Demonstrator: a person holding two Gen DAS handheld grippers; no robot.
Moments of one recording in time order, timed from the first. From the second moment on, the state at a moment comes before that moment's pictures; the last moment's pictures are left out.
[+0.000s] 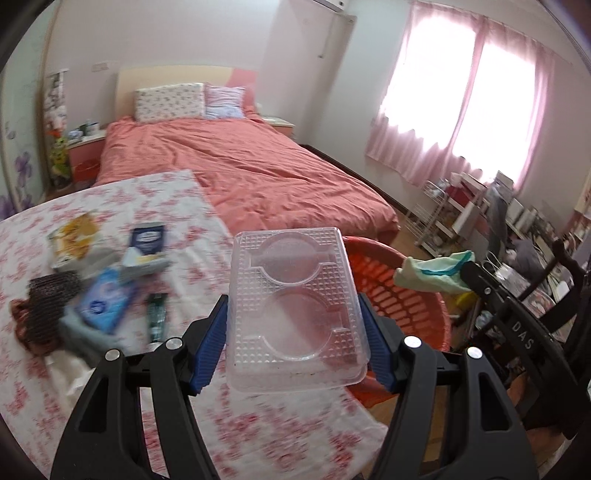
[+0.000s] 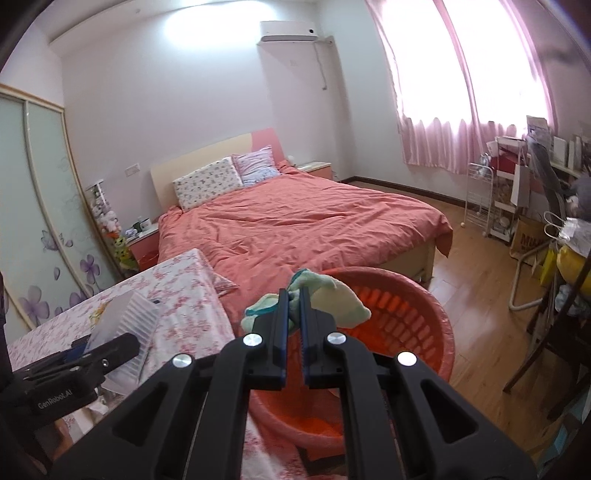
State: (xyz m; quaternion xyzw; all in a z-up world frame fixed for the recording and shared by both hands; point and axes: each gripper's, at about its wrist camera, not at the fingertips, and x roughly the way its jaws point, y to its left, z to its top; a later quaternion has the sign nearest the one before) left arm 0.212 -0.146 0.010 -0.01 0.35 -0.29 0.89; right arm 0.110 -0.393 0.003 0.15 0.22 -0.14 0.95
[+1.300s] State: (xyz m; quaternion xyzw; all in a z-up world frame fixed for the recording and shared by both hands) left arm 0.208 -0.155 -0.004 0.03 0.38 -0.25 0.89; right arm 0.114 -0.425 -0.030 0.16 0.24 -0.16 0.94
